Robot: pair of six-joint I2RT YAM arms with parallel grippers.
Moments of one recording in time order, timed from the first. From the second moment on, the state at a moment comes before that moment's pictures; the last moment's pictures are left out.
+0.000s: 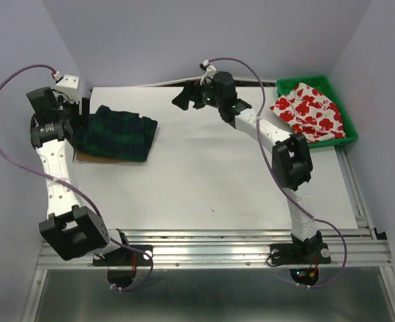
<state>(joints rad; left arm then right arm) 0.37 1.35 1.35 -0.55 0.11 0.38 0.58 2.28 2.01 0.11 -0.40 0.44</state>
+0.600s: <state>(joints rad) 0.35 1.90 1.59 -0.66 0.40 0.42 0.34 2.07 1.49 -0.10 -0.67 0.37</state>
